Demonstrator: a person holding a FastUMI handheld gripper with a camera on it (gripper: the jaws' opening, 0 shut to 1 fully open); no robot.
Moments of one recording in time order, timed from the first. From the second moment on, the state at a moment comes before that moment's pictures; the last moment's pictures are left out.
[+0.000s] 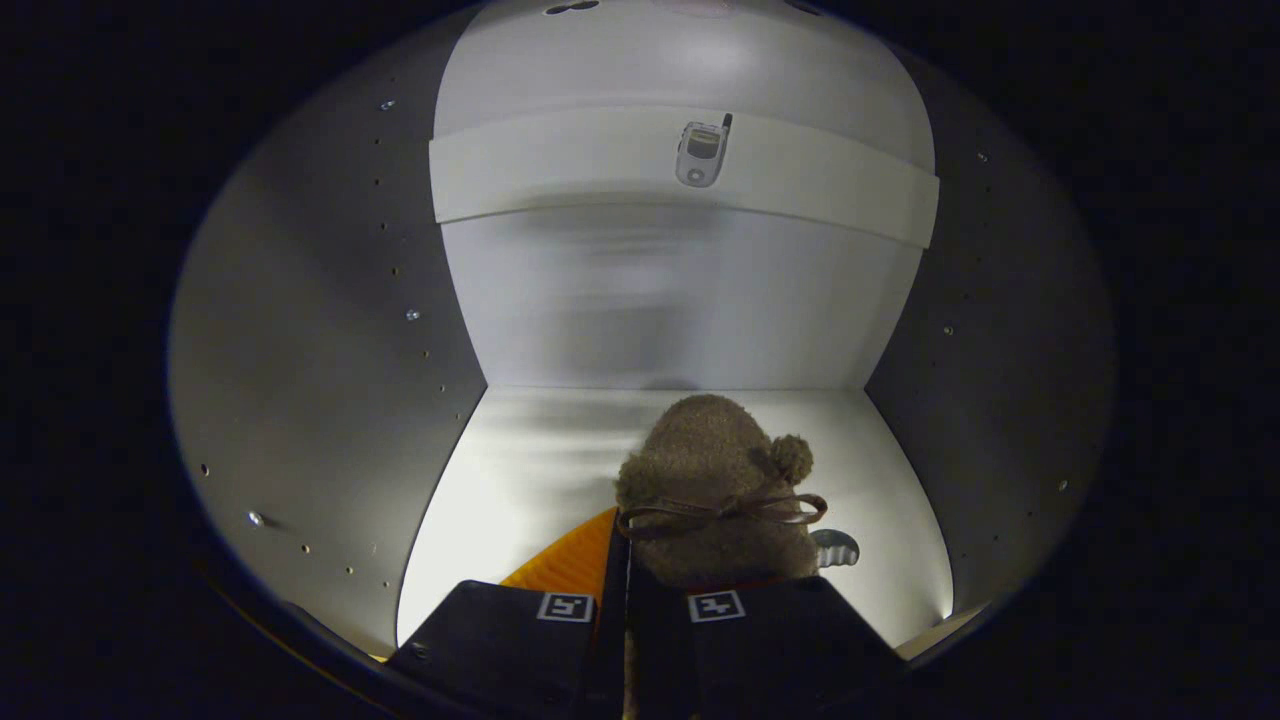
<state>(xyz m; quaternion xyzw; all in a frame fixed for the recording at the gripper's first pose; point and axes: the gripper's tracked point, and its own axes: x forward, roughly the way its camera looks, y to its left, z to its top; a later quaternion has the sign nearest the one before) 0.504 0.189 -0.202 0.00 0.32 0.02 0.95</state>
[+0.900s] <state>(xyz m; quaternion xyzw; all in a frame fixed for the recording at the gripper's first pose) 0.342 0.170 -0.058 0.01 0.13 0.04 0.99</state>
